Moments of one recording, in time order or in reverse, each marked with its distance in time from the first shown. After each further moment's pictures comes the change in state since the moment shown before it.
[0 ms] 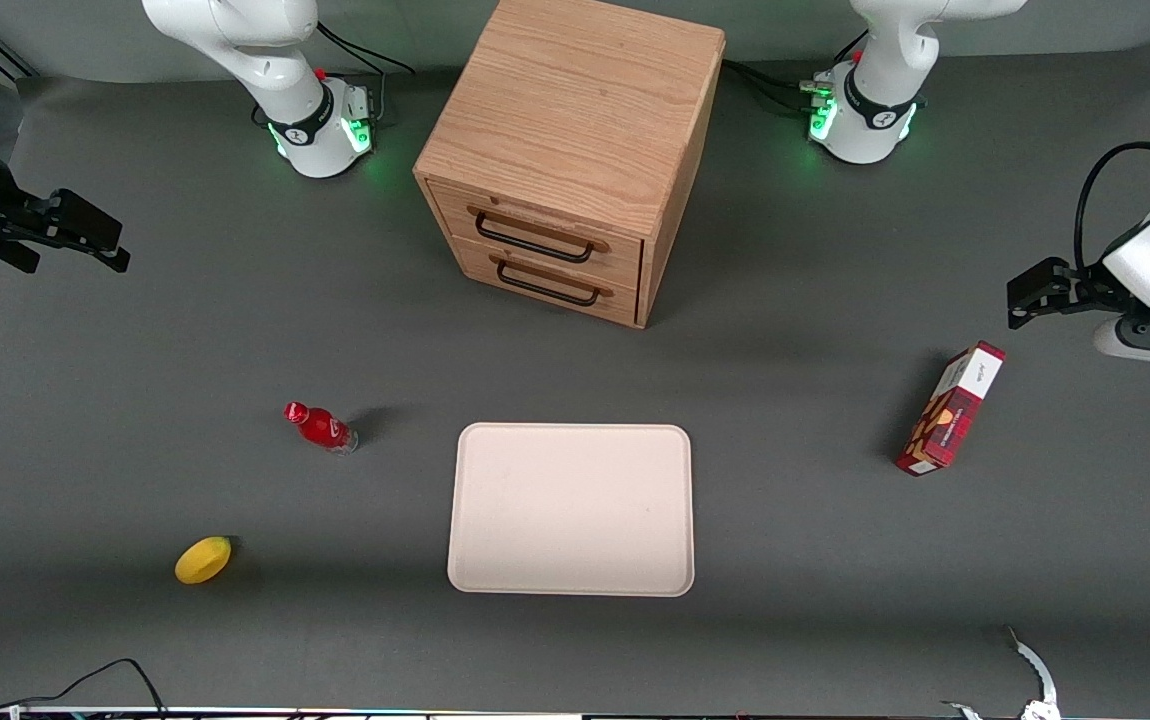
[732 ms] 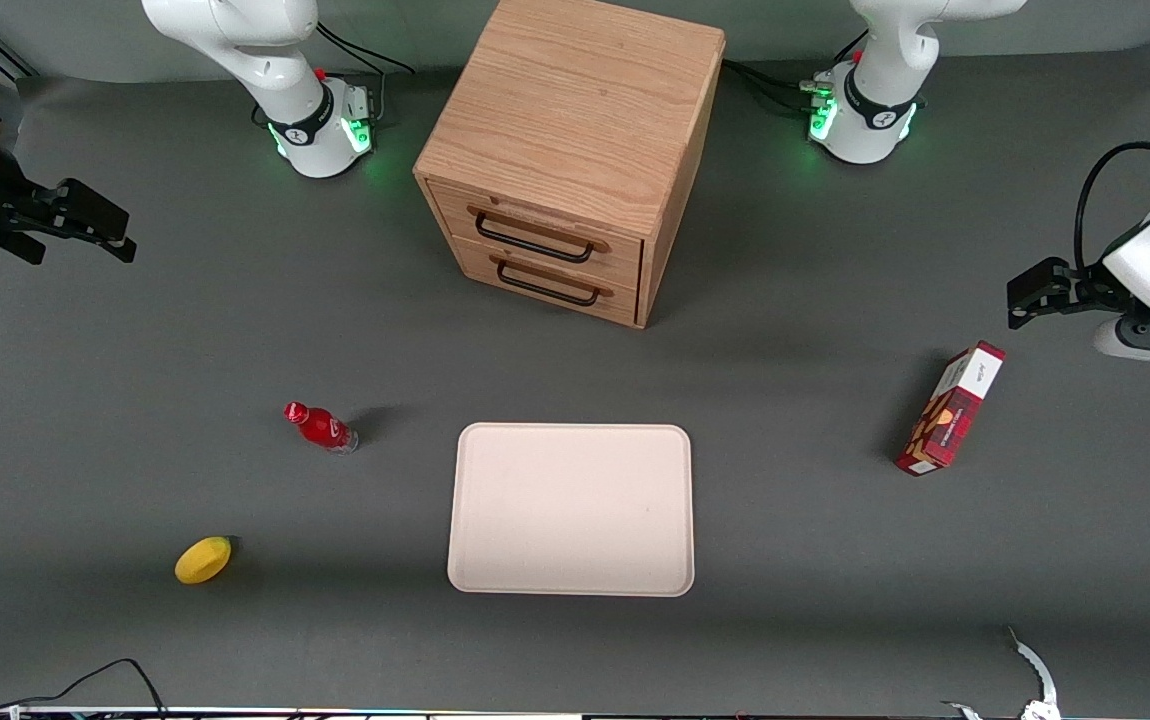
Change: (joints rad) arm 0.017 -0.005 0.003 0.002 0.000 -0.032 0.000
